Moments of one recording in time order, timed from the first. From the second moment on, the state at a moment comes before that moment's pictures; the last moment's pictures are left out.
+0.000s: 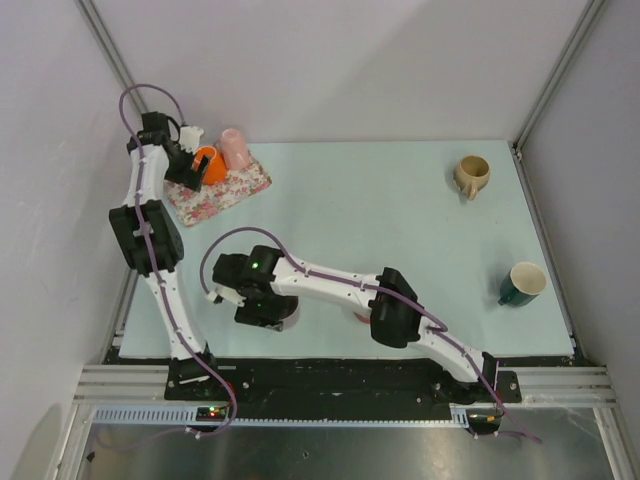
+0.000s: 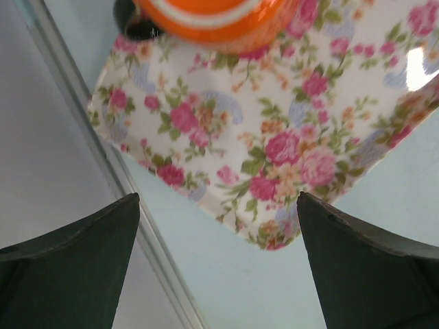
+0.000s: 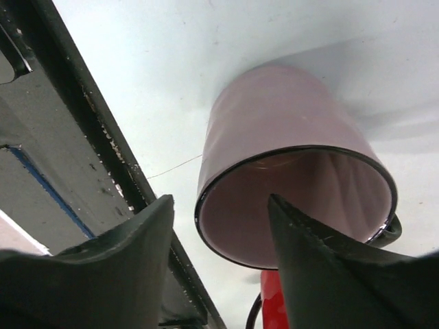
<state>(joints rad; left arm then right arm) 0.24 2.26 2.13 -0.91 0.10 0.60 1.26 2.42 2.37 -1.33 -0.03 -0.14</state>
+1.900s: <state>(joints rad) 0.17 2.07 1.89 -0.62 0.32 0.16 1.08 1.83 1.84 -1.11 0.09 0.05</state>
